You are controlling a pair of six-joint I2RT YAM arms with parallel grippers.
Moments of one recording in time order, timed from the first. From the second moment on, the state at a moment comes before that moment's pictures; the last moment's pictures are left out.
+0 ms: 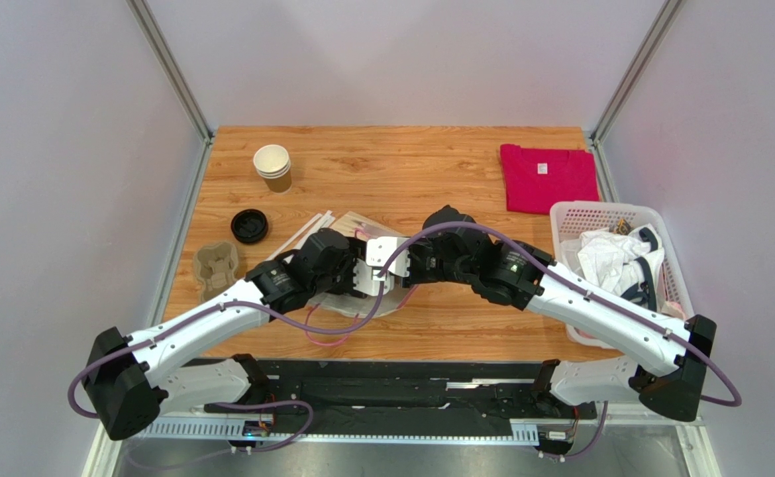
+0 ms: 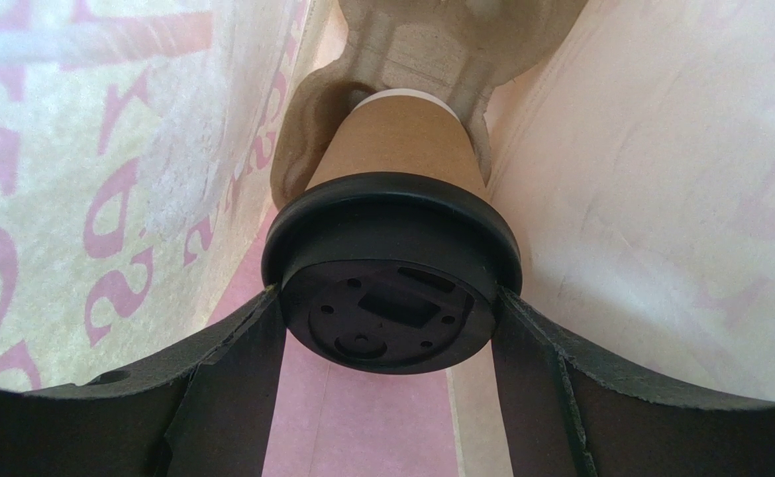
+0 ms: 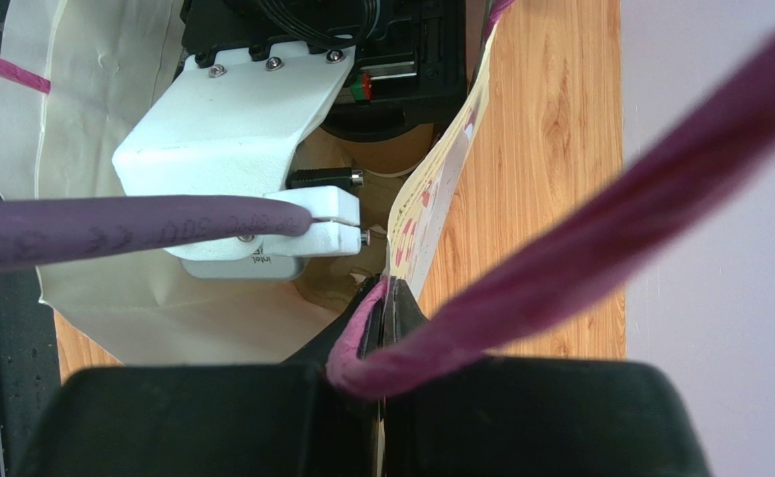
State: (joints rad) left arm -0.83 1.10 0.79 -0.41 -0.16 1.01; right arm 1.04 1.23 1.24 -0.60 -0.02 -0.70
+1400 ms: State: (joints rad) left arm -0.82 1.25 0.91 -0.56 -0.20 1.05; right arm 0.99 1.34 1.37 -0.69 -0.08 -0.68
